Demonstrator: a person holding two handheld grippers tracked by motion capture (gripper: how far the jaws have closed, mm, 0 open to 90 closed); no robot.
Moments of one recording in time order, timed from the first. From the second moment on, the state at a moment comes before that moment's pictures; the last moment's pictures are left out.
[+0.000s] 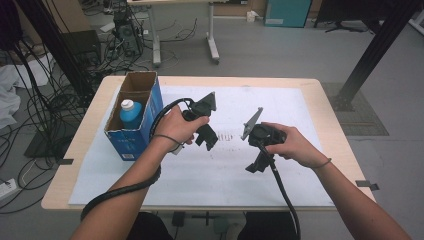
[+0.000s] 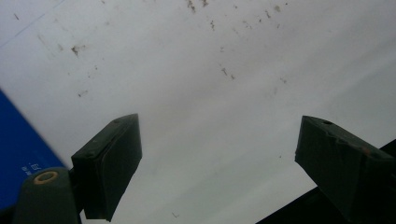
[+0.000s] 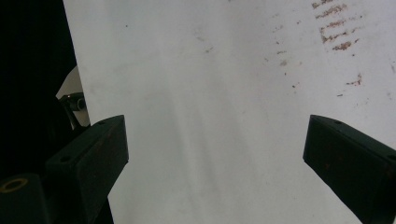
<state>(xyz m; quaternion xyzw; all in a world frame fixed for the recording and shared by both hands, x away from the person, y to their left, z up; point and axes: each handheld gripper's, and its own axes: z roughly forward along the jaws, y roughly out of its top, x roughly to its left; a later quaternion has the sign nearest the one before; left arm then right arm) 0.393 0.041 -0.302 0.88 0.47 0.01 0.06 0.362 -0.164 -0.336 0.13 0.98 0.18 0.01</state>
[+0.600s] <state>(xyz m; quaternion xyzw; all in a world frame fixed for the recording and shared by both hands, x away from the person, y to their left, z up) 0.389 0.041 -0.304 0.89 0.46 0.01 0.06 0.362 -0.162 -0.337 0.13 0.98 0.18 0.01</state>
